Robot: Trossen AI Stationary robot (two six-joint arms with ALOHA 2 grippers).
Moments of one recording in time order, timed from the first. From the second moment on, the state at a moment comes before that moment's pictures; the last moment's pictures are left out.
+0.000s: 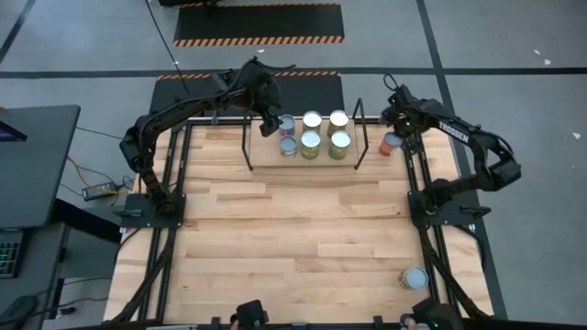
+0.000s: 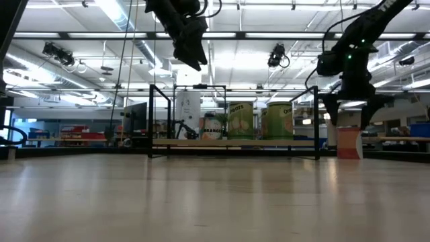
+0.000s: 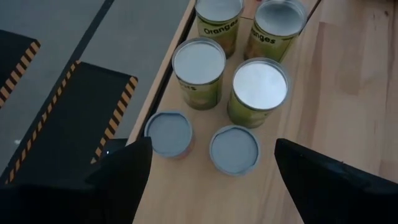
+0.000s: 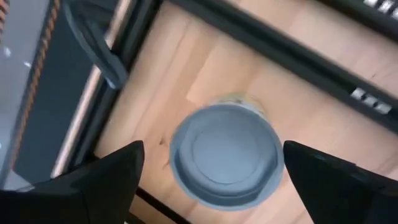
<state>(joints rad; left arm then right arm) 0.59 1.75 1.79 -0.89 0.10 0.25 -1.12 1.29 0.89 -0.85 0.10 1.51</state>
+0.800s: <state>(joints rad) 0.60 1.75 1.79 -0.86 0.24 0.19 -1.11 1.34 0.88 -0.78 0.18 1.41</state>
